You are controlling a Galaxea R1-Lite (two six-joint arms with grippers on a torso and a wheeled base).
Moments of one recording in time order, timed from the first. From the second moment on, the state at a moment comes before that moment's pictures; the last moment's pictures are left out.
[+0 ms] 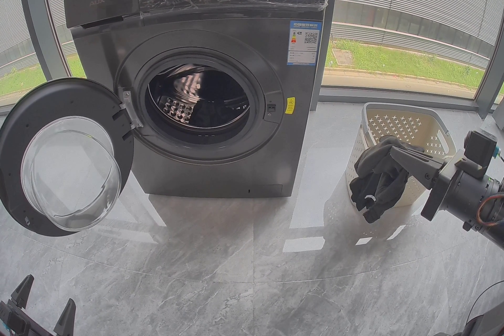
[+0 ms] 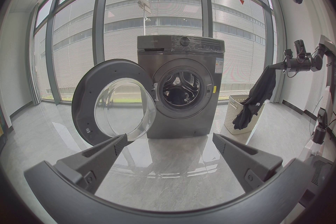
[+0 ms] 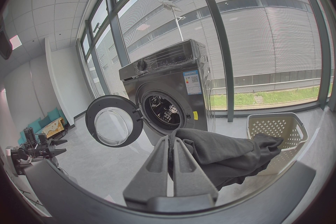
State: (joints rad) left arm 0.00 0.02 -0.02 0.04 -0.06 0.02; right arm 0.66 1.26 -0.48 -0.76 -0.09 0.12
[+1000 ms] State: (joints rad) left arm 0.00 0.02 -0.02 0.04 -0.06 0.02; right arm 0.67 1.28 -0.50 -0.84 -0.08 0.12
